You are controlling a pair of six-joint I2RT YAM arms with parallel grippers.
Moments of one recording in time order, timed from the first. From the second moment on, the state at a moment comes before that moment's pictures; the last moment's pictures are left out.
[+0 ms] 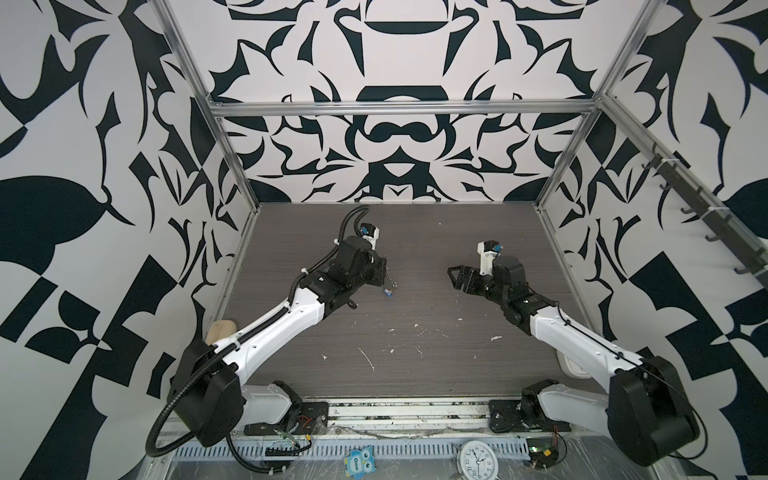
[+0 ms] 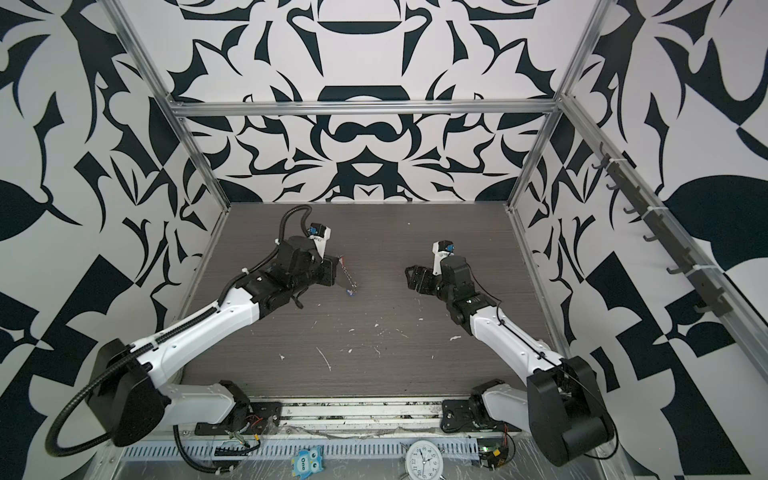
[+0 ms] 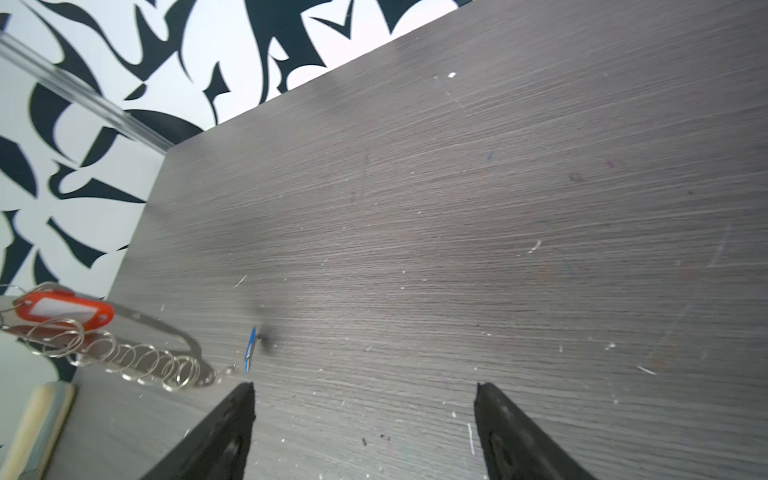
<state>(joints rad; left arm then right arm) -0.68 1.29 0.97 -0.23 -0.04 -0.34 0.33 1.18 0.61 0.03 -0.20 0.53</state>
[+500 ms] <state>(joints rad) -0.69 1.20 0.85 -0.02 0.33 -0.34 0.37 0.95 0.53 0.08 -0.32 0.52</state>
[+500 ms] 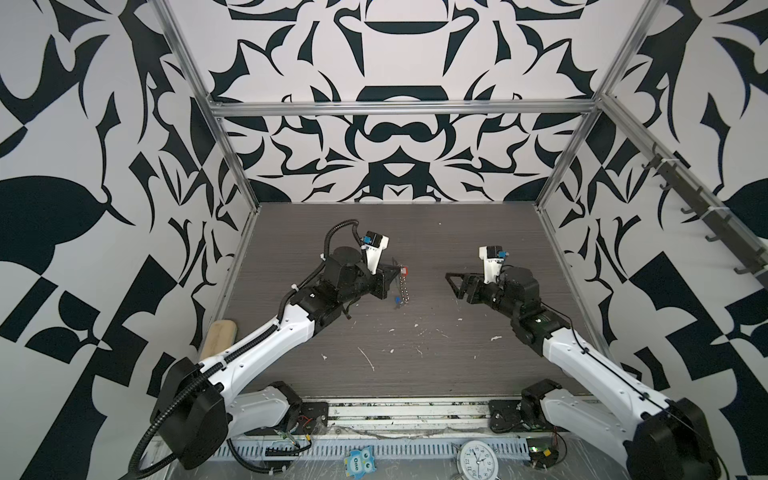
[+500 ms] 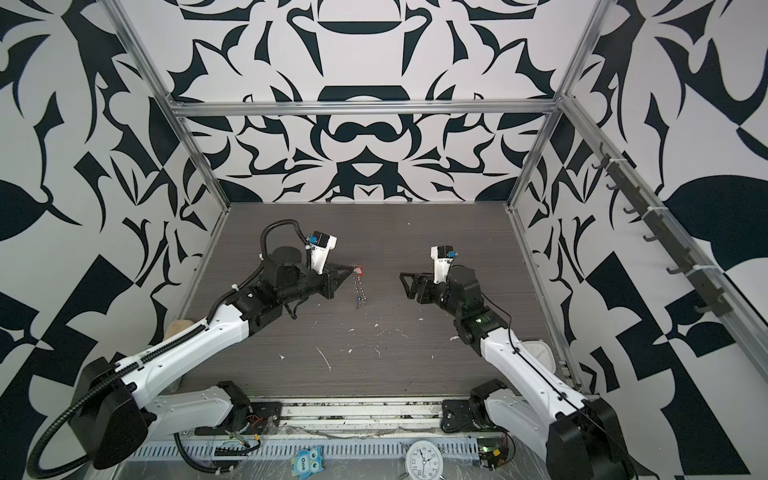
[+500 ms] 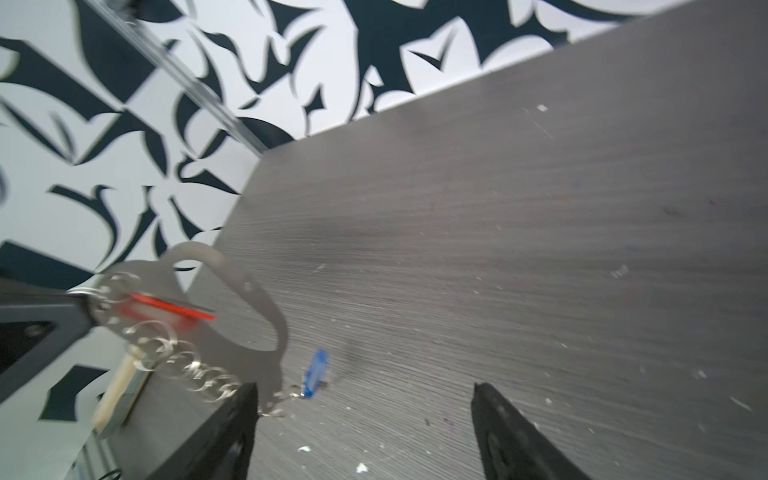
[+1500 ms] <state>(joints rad) -0.69 1.08 0.90 -0.10 0.78 -0.19 0.54 0.81 0.62 0.23 -0.69 0.48</state>
